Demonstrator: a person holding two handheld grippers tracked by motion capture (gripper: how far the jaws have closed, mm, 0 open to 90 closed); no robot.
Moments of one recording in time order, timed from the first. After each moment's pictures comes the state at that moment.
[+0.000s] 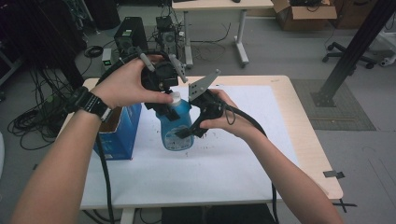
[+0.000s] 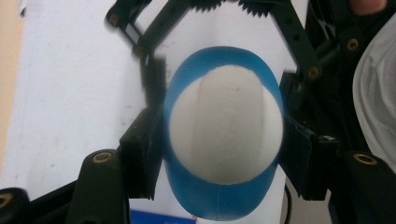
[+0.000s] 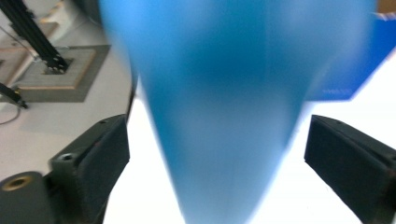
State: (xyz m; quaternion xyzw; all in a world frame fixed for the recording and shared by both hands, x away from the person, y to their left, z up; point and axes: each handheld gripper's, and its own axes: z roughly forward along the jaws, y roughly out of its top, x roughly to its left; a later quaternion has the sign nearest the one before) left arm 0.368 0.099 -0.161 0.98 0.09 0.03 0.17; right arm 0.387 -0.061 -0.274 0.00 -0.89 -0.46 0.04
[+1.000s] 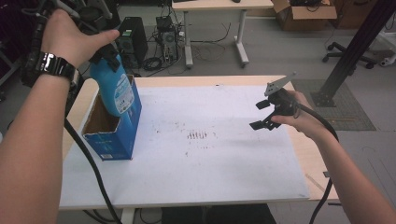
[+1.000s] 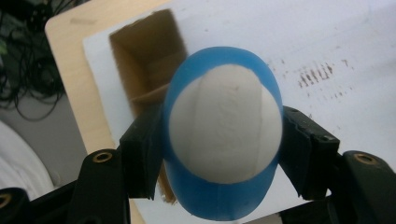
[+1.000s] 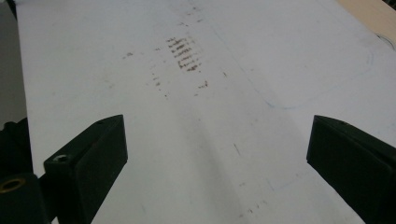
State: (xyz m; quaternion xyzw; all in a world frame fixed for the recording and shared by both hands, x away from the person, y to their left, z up) left arm 0.402 0.223 -0.088 0.79 0.58 0.13 0.11; right arm 0.417 -0.260 -0.302 -0.20 -0.91 -0.36 -0.04
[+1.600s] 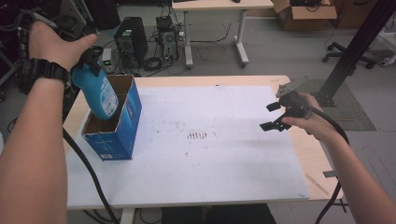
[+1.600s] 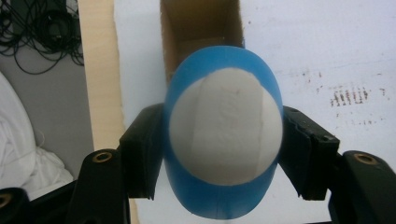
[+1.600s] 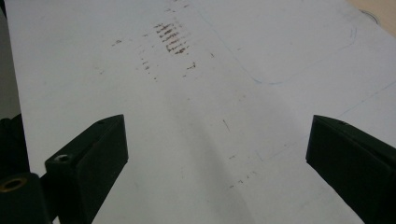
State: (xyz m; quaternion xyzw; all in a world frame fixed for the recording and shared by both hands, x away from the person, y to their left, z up) left arm 0.406 0.268 -0.112 0.73 0.67 0.13 0.11; right arm 0.415 -0.290 -0.310 -0.23 -0.91 -0.35 -0.04
